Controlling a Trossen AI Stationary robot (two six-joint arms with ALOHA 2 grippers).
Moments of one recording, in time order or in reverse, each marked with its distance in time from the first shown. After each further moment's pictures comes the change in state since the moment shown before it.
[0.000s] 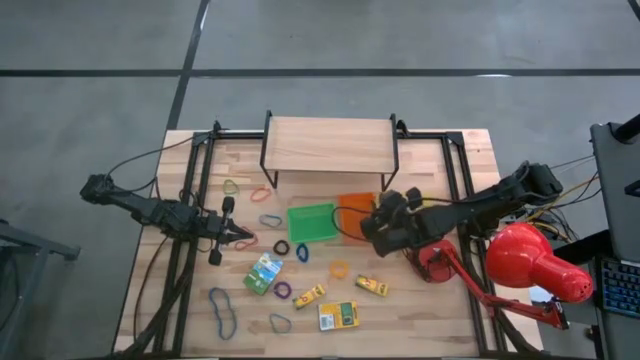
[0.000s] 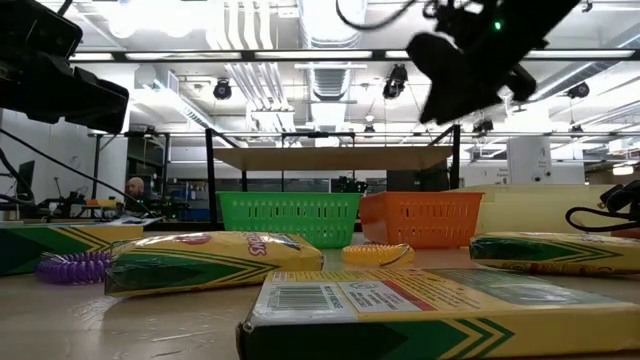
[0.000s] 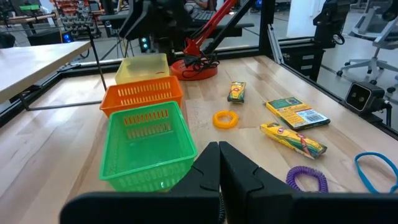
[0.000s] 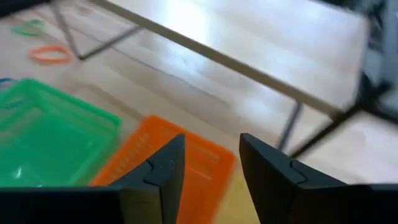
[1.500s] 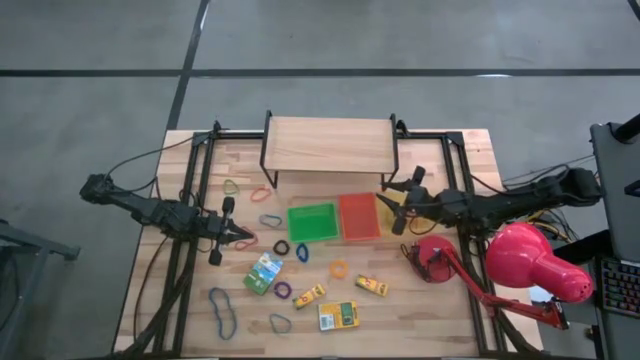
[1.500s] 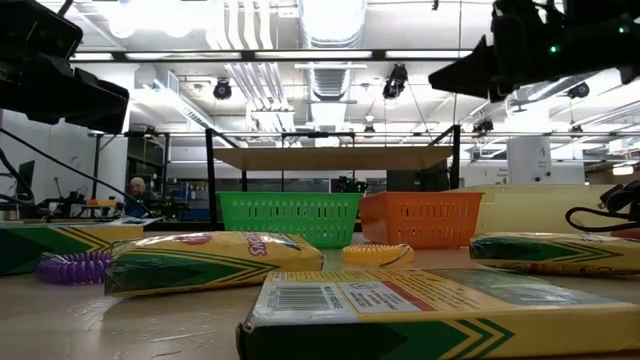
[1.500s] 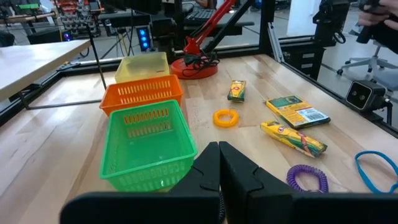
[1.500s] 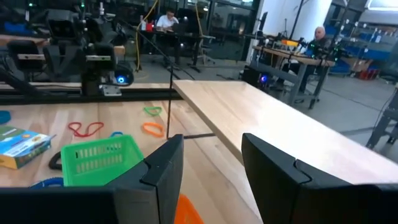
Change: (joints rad) left arm 0.000 0.007 0.000 0.000 0.000 0.000; right arm -0.202 -0.552 -0.707 1.290 -0.471 -1.154
